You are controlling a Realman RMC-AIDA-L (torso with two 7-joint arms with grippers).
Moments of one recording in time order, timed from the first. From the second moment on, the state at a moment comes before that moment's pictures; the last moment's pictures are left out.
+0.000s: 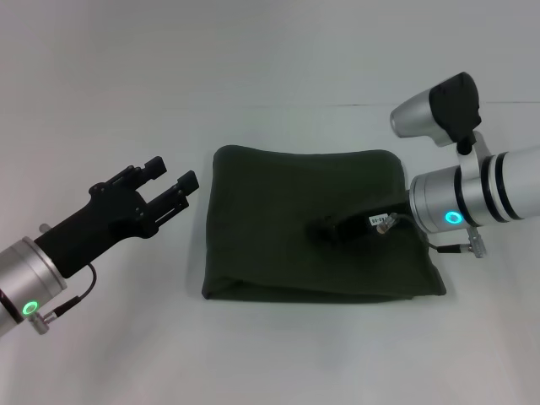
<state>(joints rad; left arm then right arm) -0.51 -2.16 0.17 0.36 1.93 1.45 -1.03 0.84 2.09 -1.07 -0.50 -2.11 -1.06 1.96</state>
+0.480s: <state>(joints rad) -0.52 -2.16 0.17 0.36 1.93 1.45 -1.03 0.83 2.08 -1.11 -0.47 -2.16 -0.95 1.99</state>
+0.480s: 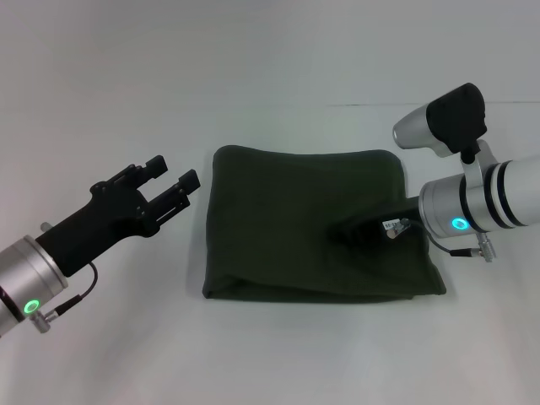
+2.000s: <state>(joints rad) -0.52 -2.16 0.18 0.36 1.93 1.45 -1.03 0.76 2.08 -1.10 -0.52 -2.12 -1.10 1.85</state>
